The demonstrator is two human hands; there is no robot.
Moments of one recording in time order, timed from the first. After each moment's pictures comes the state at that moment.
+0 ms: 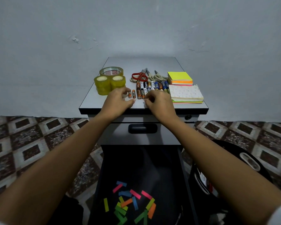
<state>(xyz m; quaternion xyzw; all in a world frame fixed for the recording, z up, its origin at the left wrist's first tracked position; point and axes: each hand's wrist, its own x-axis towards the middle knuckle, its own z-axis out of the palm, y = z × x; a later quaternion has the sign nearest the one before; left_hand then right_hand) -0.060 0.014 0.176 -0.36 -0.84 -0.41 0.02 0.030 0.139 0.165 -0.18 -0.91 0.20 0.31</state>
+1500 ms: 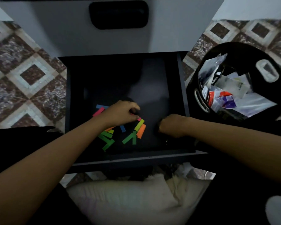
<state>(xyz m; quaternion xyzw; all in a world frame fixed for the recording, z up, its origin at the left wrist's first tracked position) 0.035 -0.015 -0.085 -0.46 -0.79 -0.16 -0.38 0.180 0.123 -0.086 0.15 -0.89 -0.03 -0.43</state>
